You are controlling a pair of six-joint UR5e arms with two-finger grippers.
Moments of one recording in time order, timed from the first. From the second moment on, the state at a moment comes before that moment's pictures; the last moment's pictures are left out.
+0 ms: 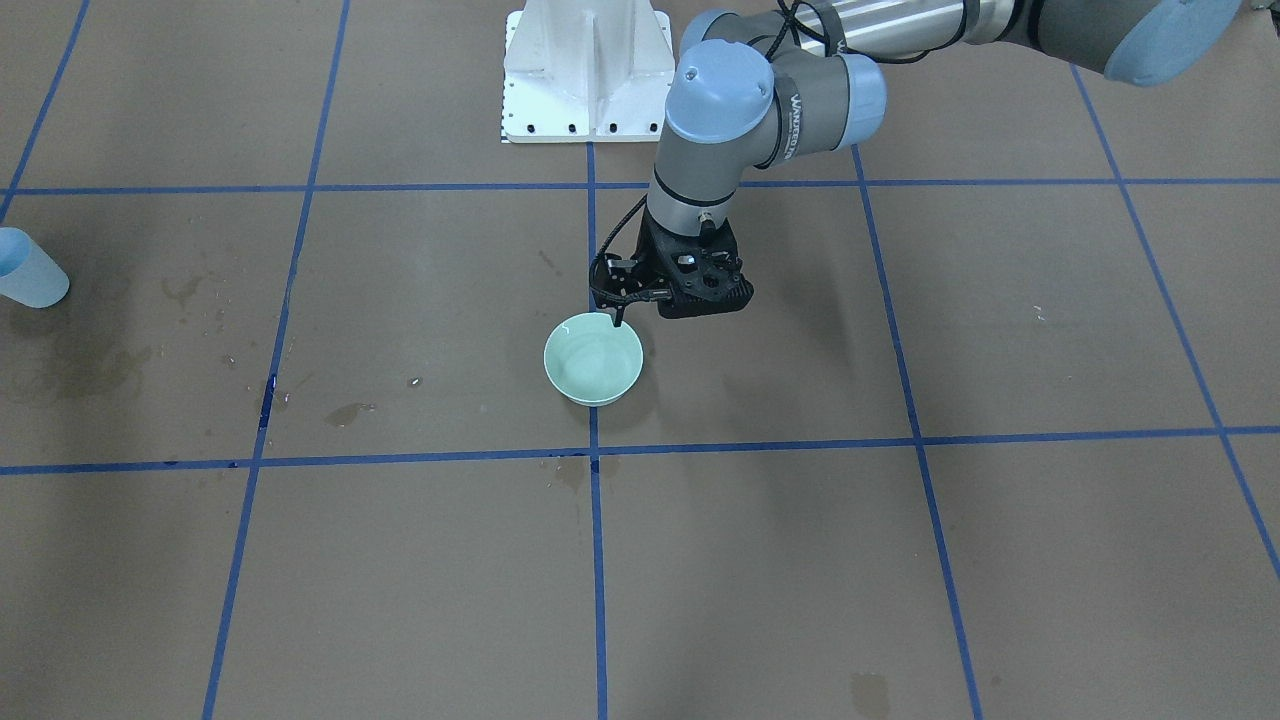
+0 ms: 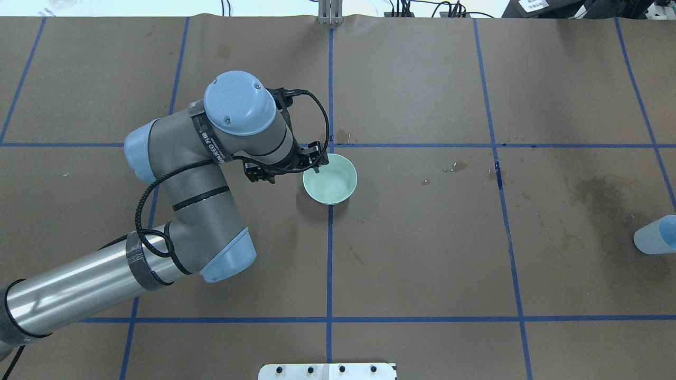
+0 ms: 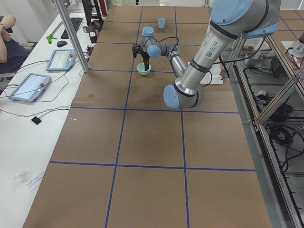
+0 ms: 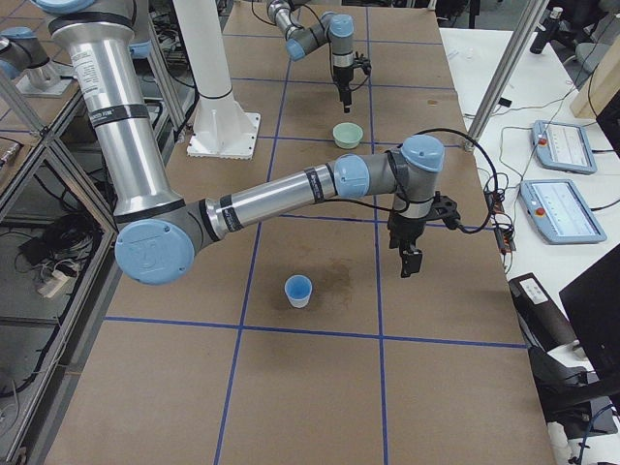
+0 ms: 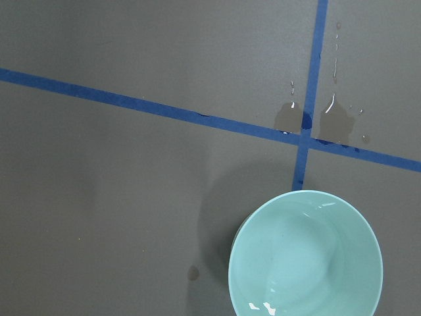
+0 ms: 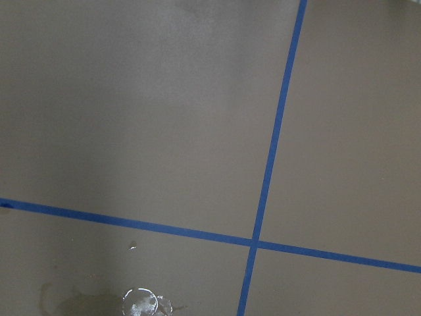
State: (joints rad) left arm -0.58 -2.32 -1.60 -1.67 -1.91 -1.40; right arm 1.43 -1.31 1.66 -1.80 2.15 -0.01
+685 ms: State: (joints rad) left arm -0.57 -2.36 -1.47 -1.76 -1.90 -1.40; right arm 1.43 -1.33 1.66 -1.81 2.16 -0.04
